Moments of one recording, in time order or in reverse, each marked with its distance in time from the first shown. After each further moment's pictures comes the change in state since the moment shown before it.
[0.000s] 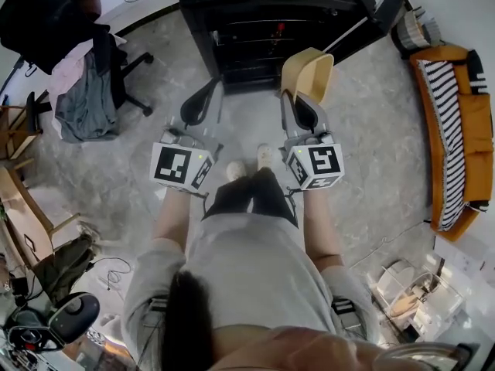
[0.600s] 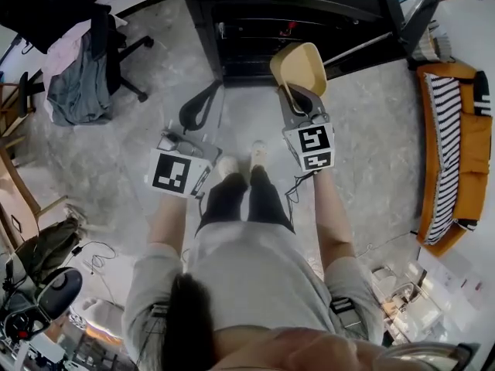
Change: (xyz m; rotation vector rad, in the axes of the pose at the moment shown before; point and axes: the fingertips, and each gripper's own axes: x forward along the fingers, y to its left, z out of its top) left arm 0.012 0.017 -0.034 0.017 0.000 0.047; right arm 0.073 -0.027 -0.087 -0.293 0.301 0.164
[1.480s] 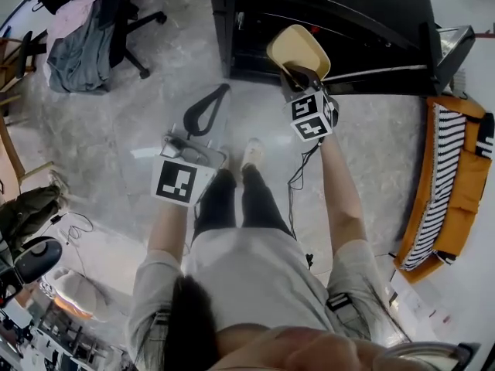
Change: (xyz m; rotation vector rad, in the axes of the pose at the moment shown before) left arm 0.000 0.009 -0.036 -0.010 0.024 0.150; right arm 0.110 -0.019 -0.051 -0.333 0.203 0.175
